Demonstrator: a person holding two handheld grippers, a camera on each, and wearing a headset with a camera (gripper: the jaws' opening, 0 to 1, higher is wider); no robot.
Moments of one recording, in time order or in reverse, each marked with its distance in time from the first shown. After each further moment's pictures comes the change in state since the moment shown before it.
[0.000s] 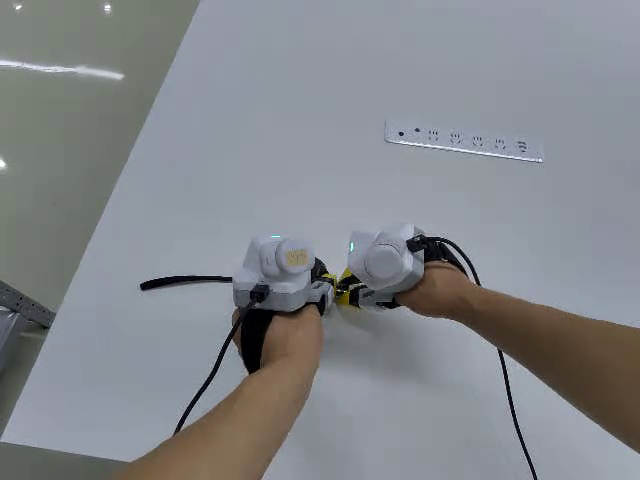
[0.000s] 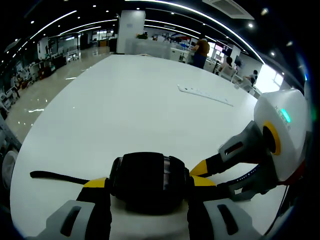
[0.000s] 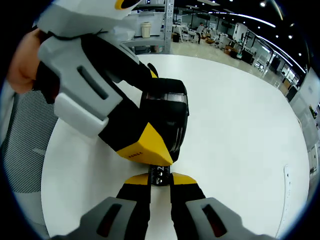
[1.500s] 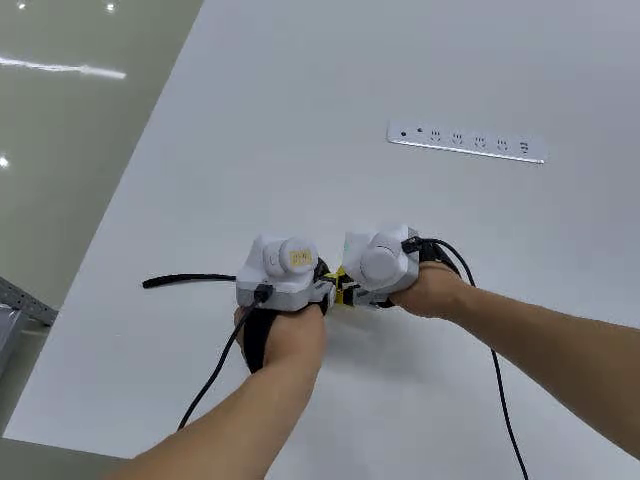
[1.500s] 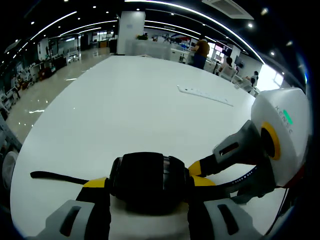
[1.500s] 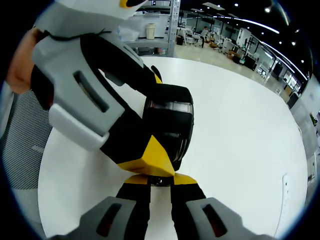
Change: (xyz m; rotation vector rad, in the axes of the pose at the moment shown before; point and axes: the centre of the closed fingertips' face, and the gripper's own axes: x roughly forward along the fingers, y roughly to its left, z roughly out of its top) left arm 0.000 0.000 0.000 0.004 -0.009 0.005; right arm 0.006 0.001 0.009 -0.048 -0.020 0.000
